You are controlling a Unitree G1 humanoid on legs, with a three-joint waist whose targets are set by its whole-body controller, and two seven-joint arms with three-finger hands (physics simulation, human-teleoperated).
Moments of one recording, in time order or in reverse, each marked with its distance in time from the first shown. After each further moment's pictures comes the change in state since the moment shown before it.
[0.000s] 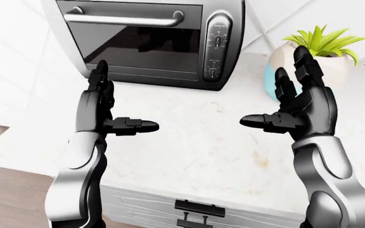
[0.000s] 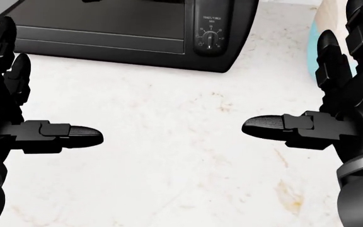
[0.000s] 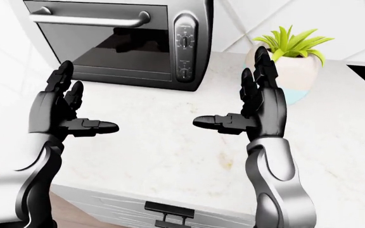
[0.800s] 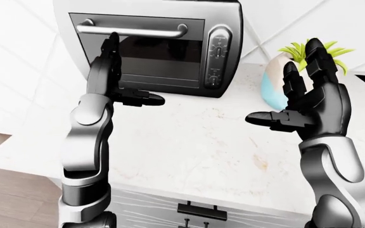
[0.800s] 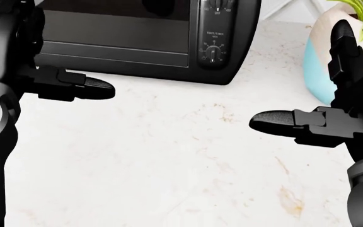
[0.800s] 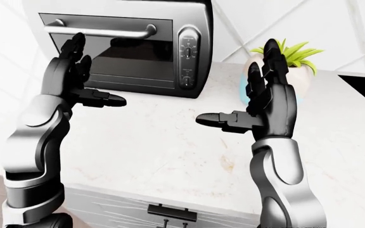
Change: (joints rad) left arm -0.294 0.056 -0.045 0.318 0.100 -0.064 -0.075; right arm -0.014 -0.024 -0.022 -0.056 0.038 0.025 -0.045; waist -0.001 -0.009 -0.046
